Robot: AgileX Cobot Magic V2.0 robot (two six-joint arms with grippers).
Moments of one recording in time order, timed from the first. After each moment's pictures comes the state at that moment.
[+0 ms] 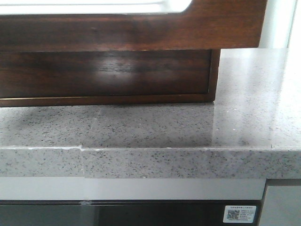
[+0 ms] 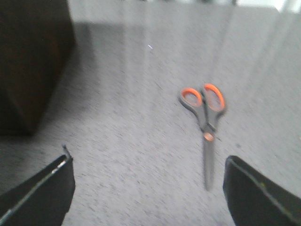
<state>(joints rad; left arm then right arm) -0.01 0.58 -0.66 -0.79 1.09 0.54 0.02 0.56 -0.75 -0.14 0.75 0.11</state>
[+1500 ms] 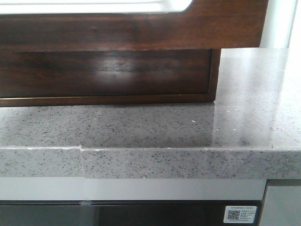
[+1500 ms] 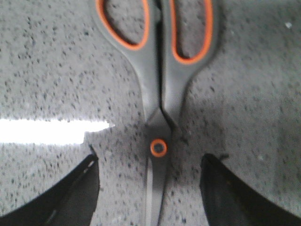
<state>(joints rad) -0.23 0.51 -0.73 -0.25 0.74 0.20 -0.37 1.63 -1.31 0.14 1.02 -0.36</state>
